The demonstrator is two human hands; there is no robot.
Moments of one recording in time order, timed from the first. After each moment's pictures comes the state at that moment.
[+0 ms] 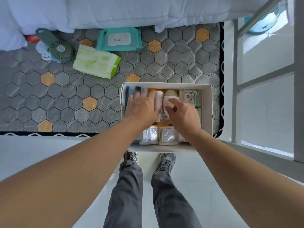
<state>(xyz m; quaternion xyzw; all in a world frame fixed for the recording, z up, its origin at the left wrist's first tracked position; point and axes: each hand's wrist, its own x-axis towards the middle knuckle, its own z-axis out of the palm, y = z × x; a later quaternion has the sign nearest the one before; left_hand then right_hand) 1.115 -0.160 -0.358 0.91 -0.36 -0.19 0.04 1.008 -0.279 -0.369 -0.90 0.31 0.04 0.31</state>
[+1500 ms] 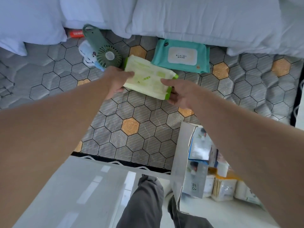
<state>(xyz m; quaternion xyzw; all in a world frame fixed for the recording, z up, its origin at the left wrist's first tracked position) 1.422 -0.024 -0.435 0.81 0.16 -0.41 0.39 1.313 -0.216 -0.438 -0.46 0.53 0.25 0.66</state>
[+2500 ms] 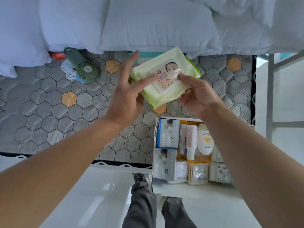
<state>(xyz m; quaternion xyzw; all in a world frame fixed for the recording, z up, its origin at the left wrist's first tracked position) 1.294 -0.092 -0.348 0.81 -0.43 0.04 0.39 1.208 -0.291 -0.337 -0.26 0.40 0.03 0.88</state>
